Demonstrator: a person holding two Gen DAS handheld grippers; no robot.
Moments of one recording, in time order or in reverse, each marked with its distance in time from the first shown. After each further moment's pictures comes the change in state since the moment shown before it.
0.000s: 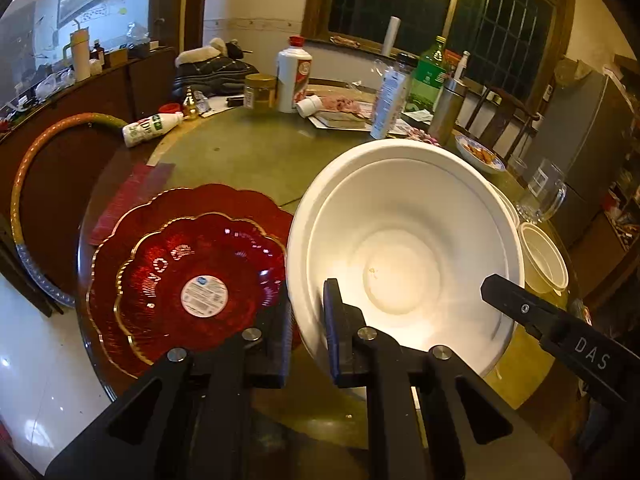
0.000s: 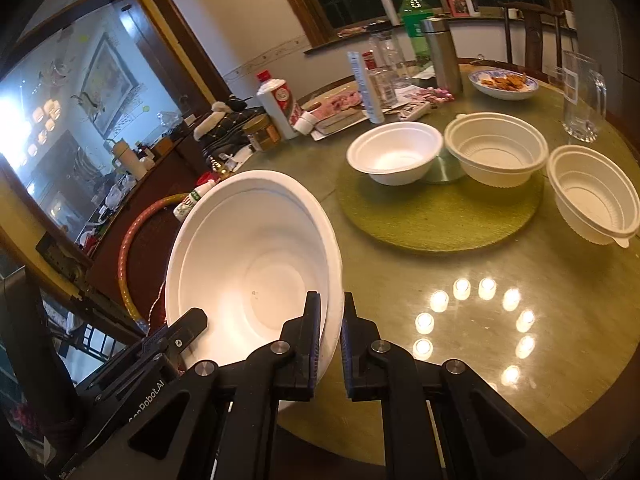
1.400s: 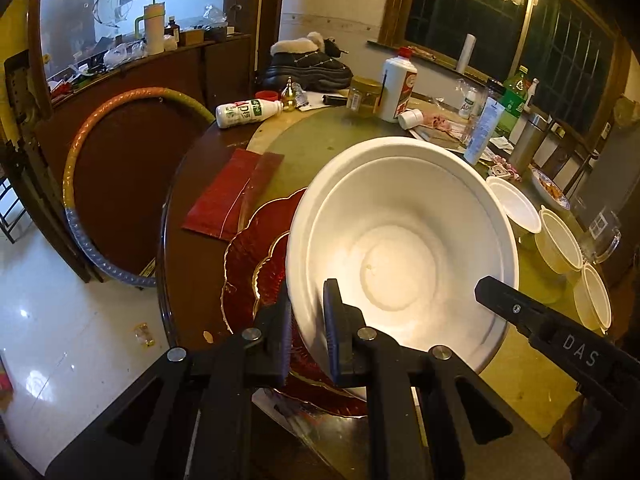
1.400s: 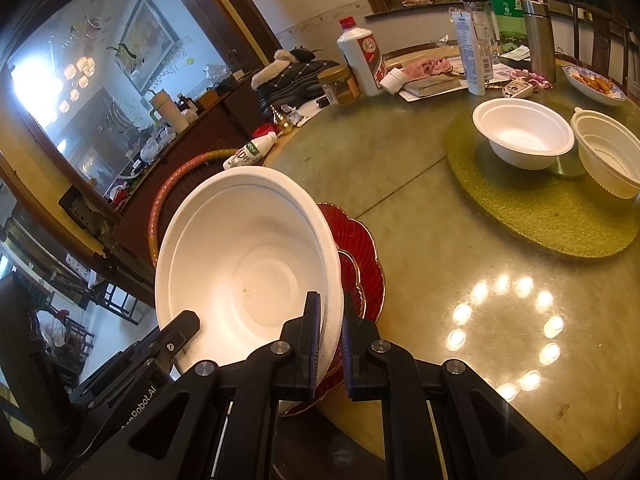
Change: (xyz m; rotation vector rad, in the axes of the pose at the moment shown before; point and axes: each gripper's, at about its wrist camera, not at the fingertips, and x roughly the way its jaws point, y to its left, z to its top) left arm -0.003 0.098 -0.001 -0.139 -0.002 0.176; right arm 0.078 0.093 -0.002 -0.110 0.125 0.125
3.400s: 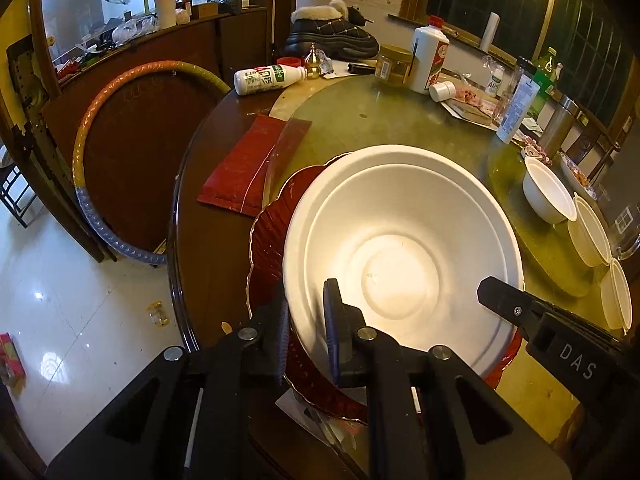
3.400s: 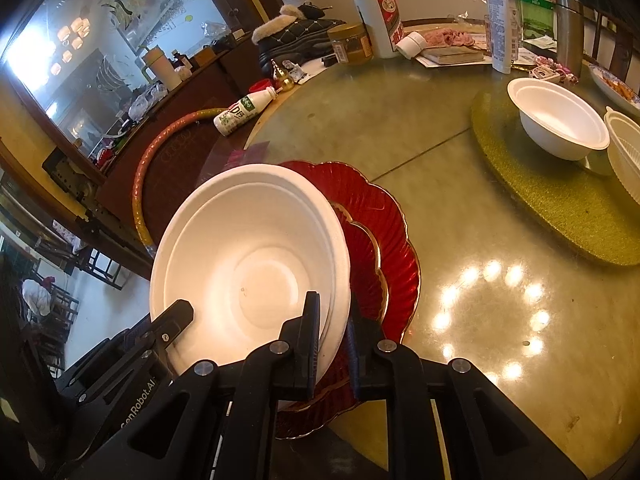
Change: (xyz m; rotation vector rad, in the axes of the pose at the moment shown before) left arm 0.034 0.018 -0.003 -0.014 0.104 0.065; right arm 0.048 0.020 -0.004 -0.062 0.128 -0.057
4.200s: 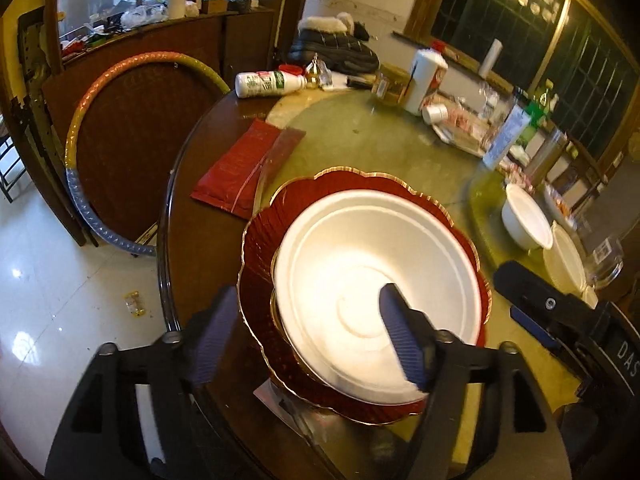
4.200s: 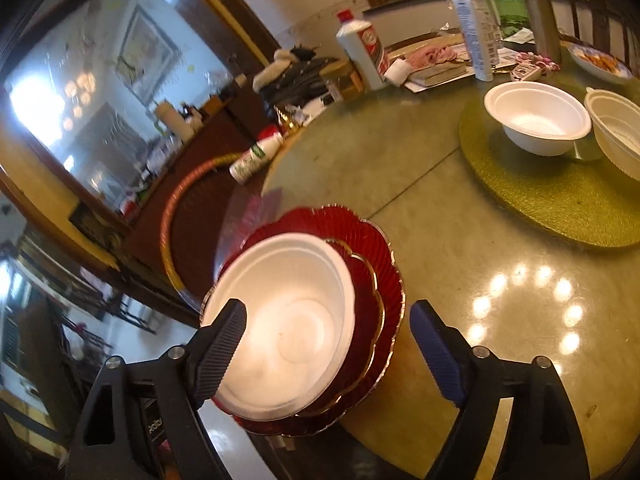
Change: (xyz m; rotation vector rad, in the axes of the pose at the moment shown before) left arm -0.022 0.009 0.001 -0.106 -0.043 -0.087; right arm -0.038 -0.025 -0.002 0.132 -0.138 0.127
